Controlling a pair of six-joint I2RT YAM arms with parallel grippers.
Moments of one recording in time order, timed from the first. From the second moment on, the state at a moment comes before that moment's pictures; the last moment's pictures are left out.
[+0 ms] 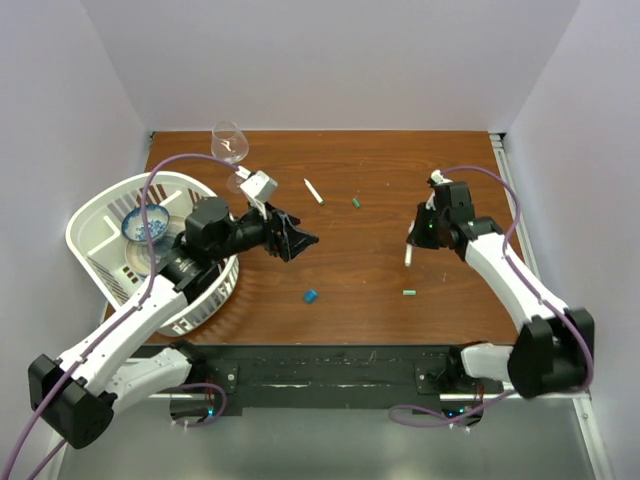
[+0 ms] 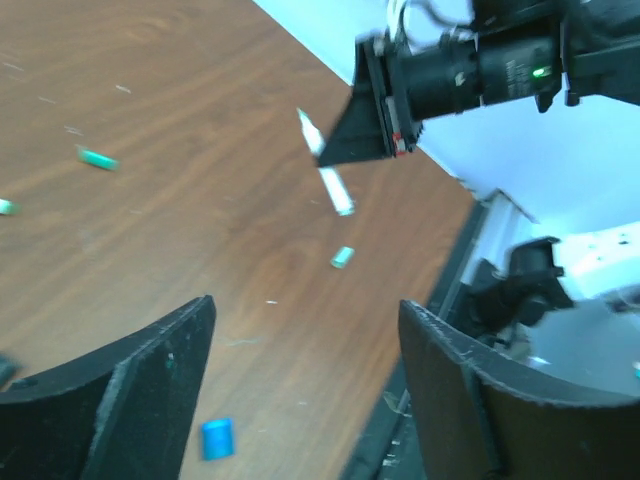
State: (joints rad) left arm -0.57 0.98 0.85 -0.03 0.45 -0.35; right arm 0.22 1.27 0.95 -0.55 -0.06 0.36
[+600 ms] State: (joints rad) left arm -0.62 1.35 0.76 0.50 0.79 -0.70; right arm 0.52 1.00 0.85 -0.11 -0.28 0.79
